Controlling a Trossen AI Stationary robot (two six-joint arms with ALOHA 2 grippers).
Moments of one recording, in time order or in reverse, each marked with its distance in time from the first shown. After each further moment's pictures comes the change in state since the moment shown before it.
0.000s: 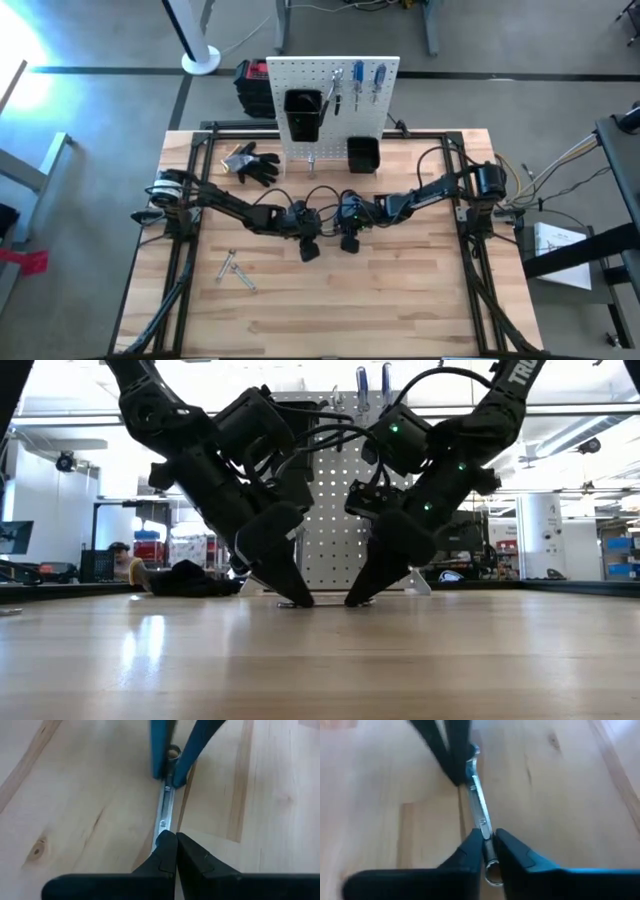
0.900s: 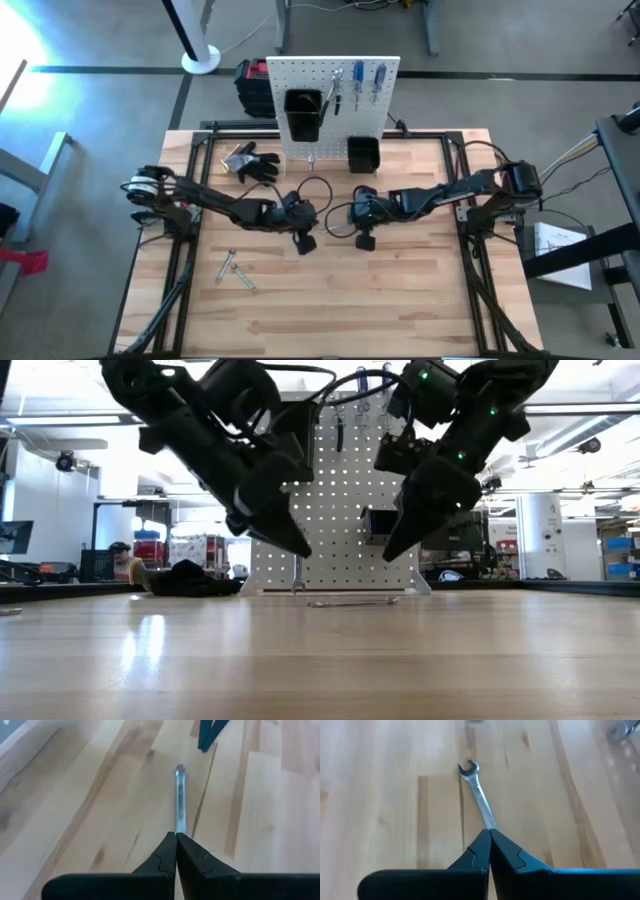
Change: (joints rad) left arm -0.001 -0.229 -0.007 -0.073 -0.112 0.030; right arm 0.031 -0.309 -0.015 -0.292 0.084 -0.042
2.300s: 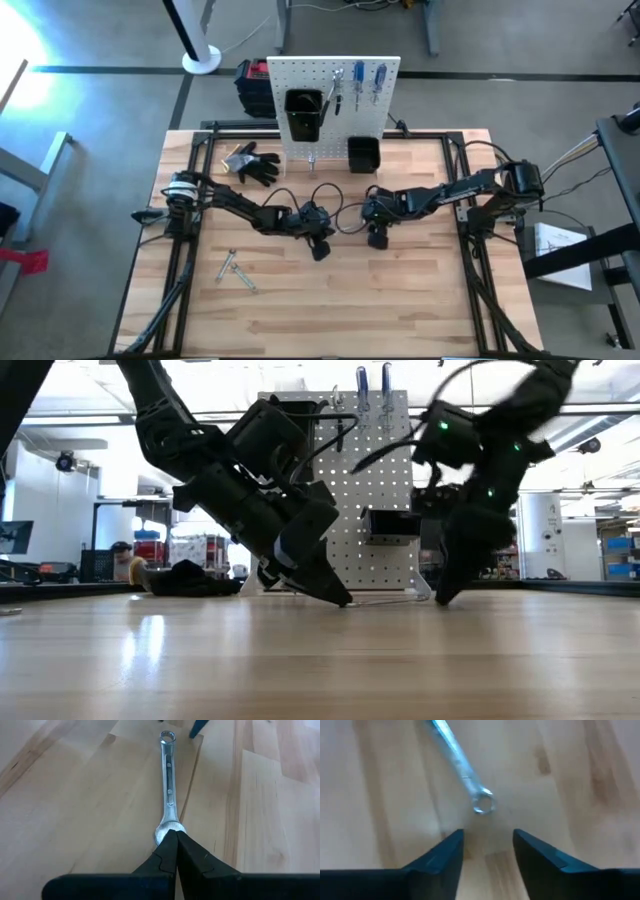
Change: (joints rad) left arm 0.023 0.352 0.043 0.296 0.140 -0.061; right arm -0.047 -0.018 -0.114 -0.118 -0.020 0.125
